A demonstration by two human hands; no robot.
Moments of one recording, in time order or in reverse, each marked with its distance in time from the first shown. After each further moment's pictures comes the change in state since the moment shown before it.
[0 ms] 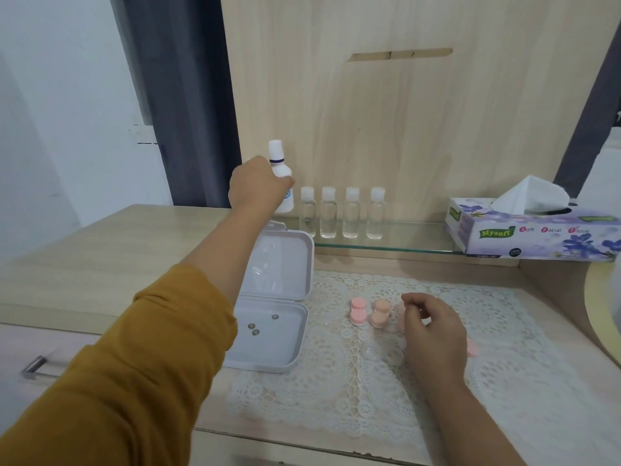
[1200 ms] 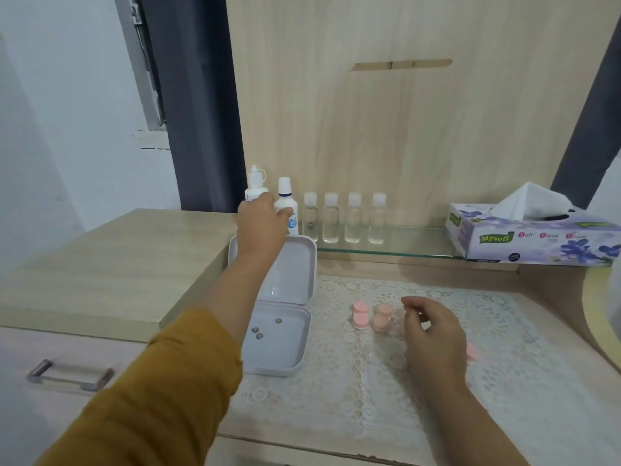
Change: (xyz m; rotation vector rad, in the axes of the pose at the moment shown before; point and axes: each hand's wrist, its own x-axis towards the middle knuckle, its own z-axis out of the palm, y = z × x) left_hand -0.039 -0.033 0.022 -0.126 0.043 0.061; right_hand -0.003 -0.003 -0.001 -0.022 -0.026 -0.032
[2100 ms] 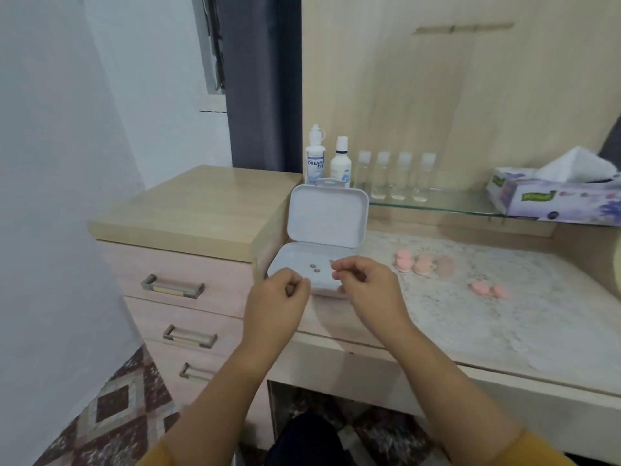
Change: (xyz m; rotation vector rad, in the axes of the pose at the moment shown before) left_hand -0.208 -0.063 -0.113 -0.195 -0.164 -0.173; right_hand -0.104 -0.105 0.049 0.271 -0.534 0.021
